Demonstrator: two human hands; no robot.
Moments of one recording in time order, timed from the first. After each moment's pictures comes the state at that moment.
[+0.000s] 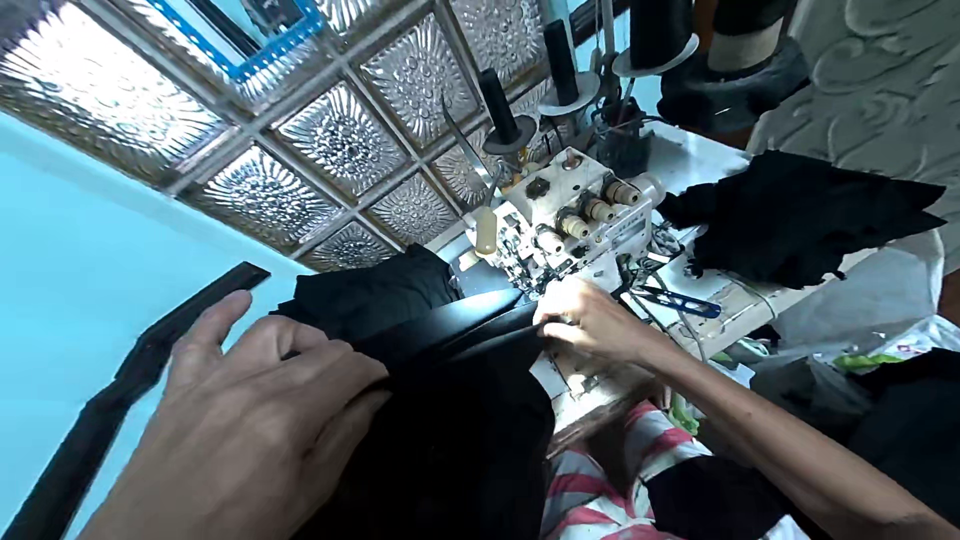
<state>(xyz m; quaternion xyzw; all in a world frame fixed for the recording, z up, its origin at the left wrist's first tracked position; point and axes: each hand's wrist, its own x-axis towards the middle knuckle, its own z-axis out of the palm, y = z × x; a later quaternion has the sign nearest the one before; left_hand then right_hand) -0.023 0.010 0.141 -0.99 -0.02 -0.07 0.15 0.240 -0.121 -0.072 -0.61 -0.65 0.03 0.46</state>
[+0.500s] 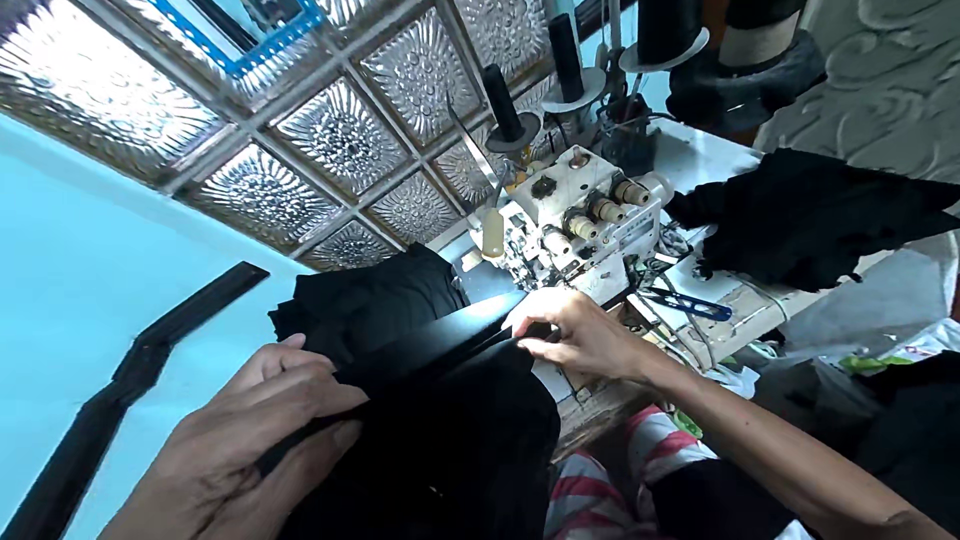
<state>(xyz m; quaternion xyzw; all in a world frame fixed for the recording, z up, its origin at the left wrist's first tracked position) -0.046 0.045 0.125 -0.98 0.00 -0.11 -0.16 0.217 -0.108 -0.053 -0.51 -0.64 0.04 0.57</state>
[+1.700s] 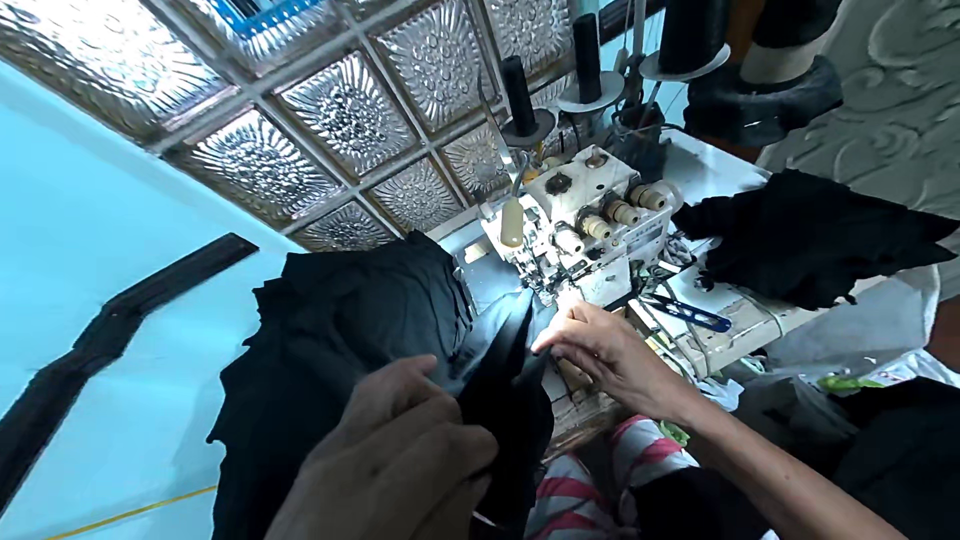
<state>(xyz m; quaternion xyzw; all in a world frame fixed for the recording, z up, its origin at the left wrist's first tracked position) -0.015 -0.041 0.101 -0.97 0.04 -0.15 -0.19 0.202 -0.148 -0.056 -0.58 -0.60 0.03 0.56</state>
